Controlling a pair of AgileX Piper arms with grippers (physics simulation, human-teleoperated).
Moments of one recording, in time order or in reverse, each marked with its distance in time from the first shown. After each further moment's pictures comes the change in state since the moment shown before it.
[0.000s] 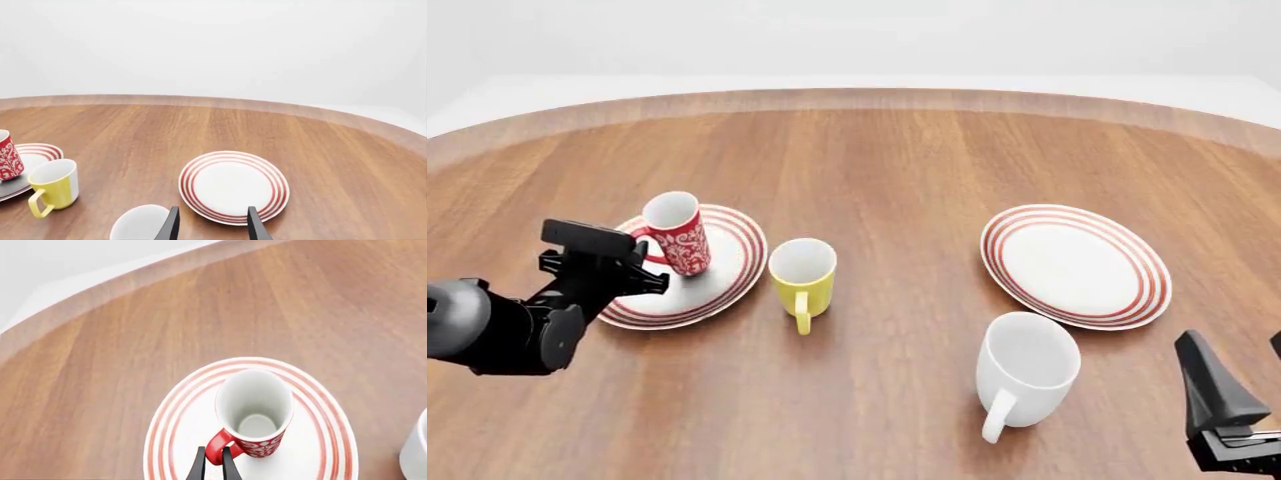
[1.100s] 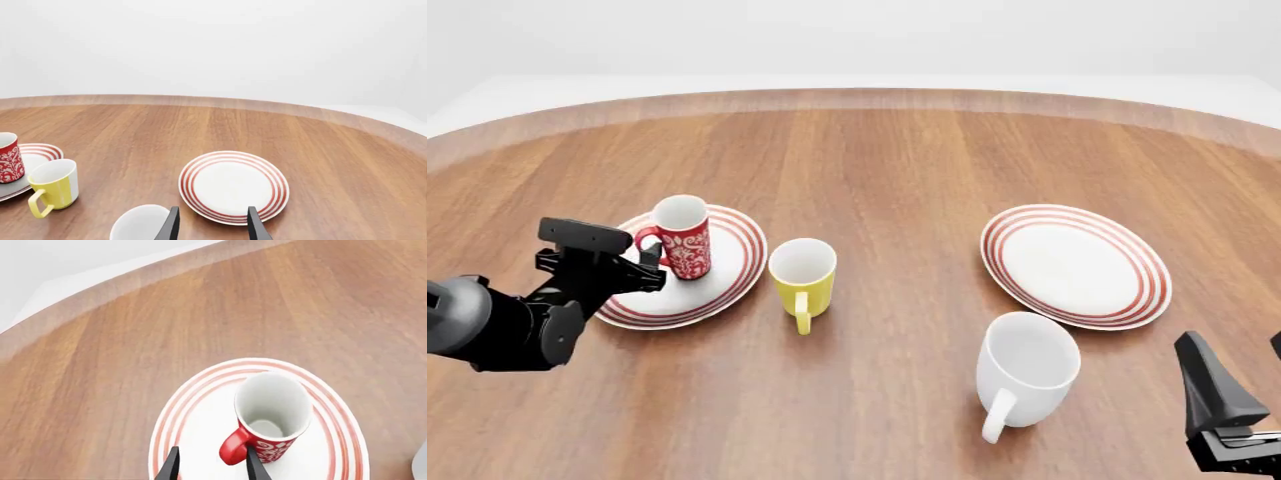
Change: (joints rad) left arm 0.014 0.014 -0.019 0.007 0.003; right arm 0.000 -0.002 0.002 0.000 0.000
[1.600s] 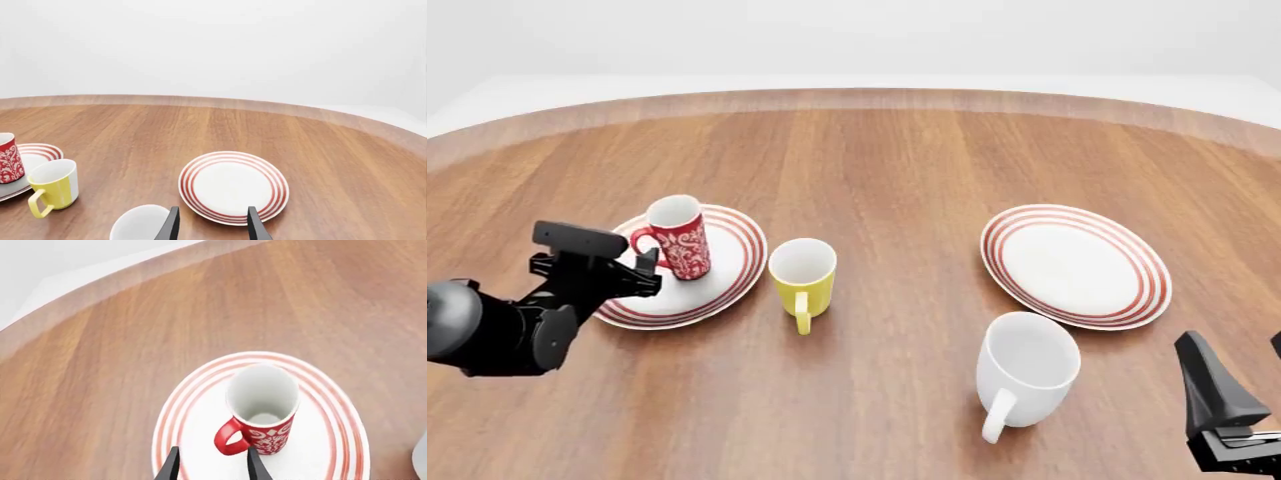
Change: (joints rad) left arm 0.011 -0.024 0.025 0.017 0.005; right arm 0.000 -0.001 -0.001 0.000 -0.002
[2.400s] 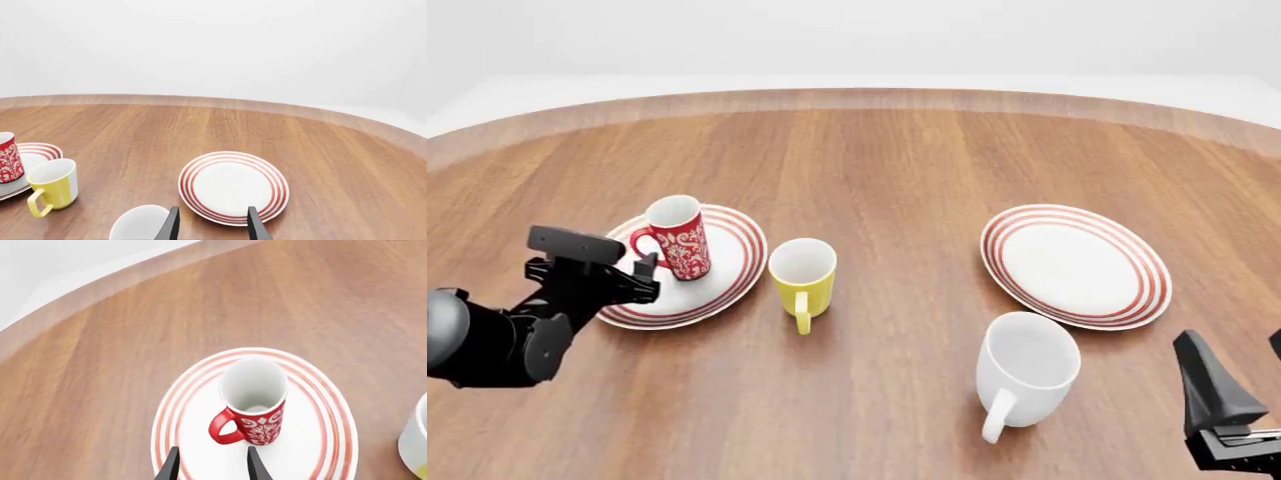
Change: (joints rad) left arm -0.010 -0.049 0.051 -0.001 0.002; right arm 0.002 0.014 0.003 -0.017 -0.004
